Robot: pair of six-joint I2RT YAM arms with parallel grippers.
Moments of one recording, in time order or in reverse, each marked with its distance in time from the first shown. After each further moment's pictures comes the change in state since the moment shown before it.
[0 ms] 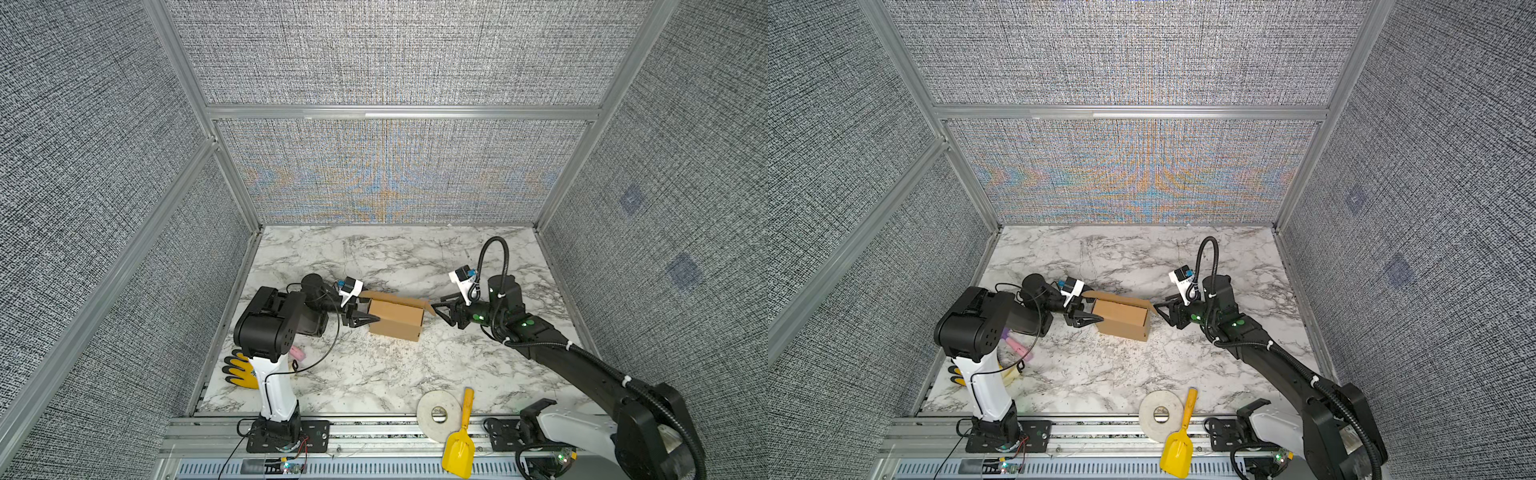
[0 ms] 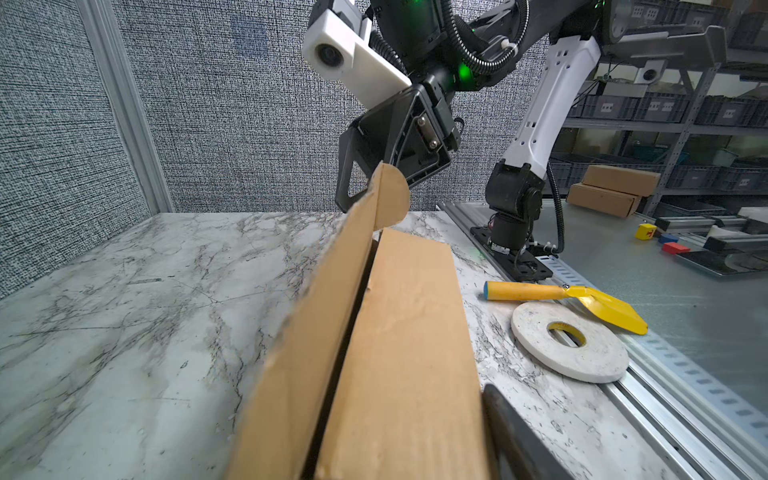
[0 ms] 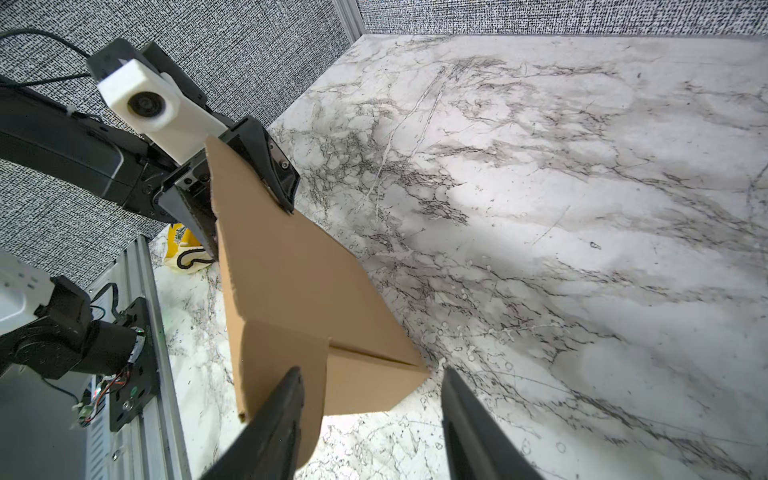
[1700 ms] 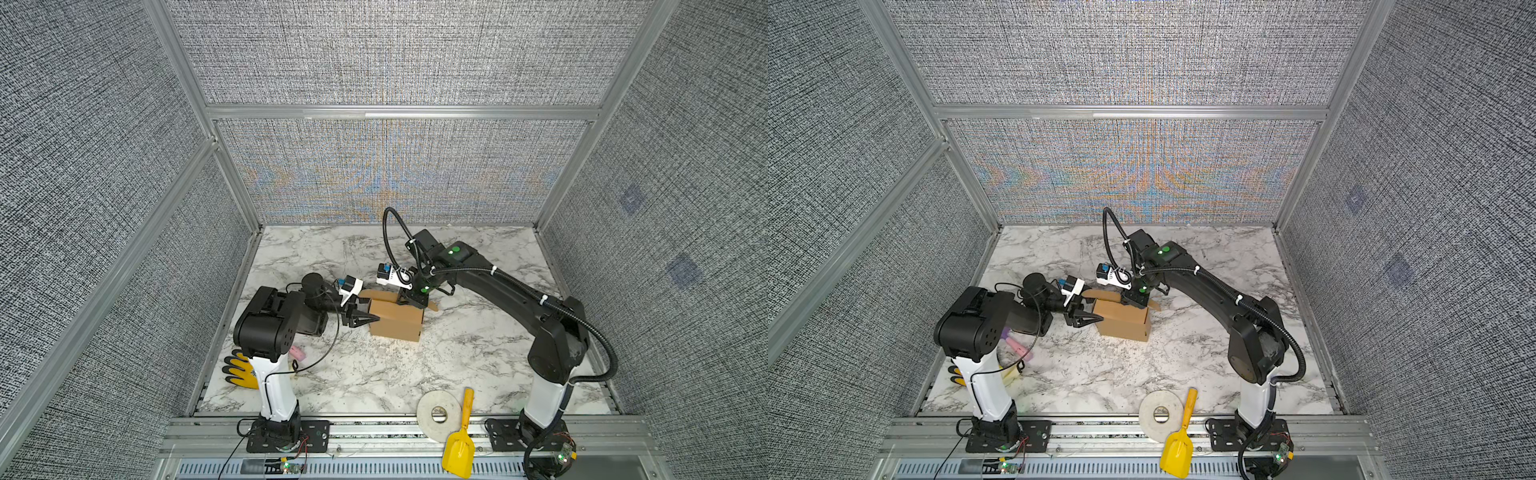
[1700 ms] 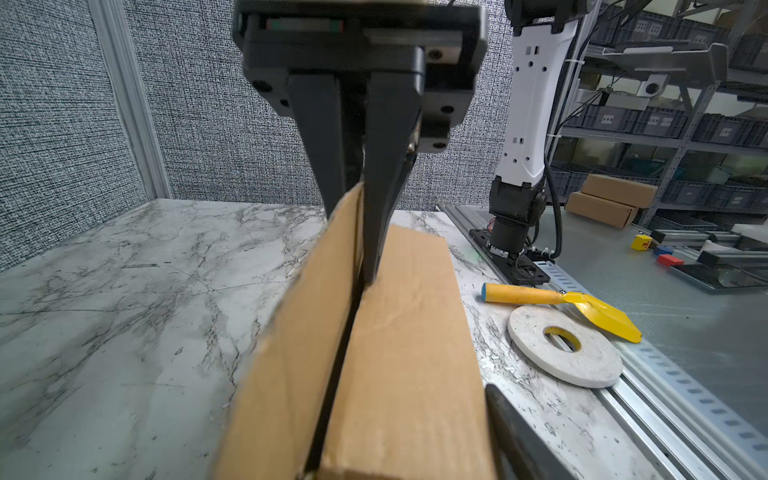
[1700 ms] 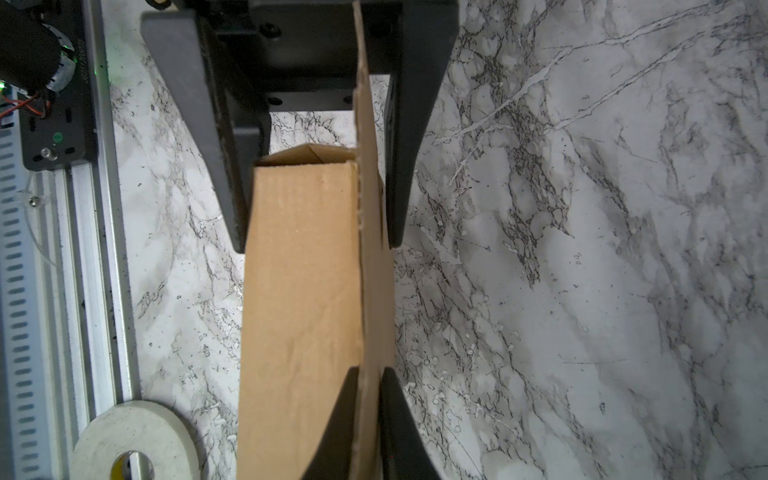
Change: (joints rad) left arm 0.008 -0.004 0.004 -0.052 -0.001 -0.002; right arm 0.279 0.710 1.048 -0.993 0.184 -0.782
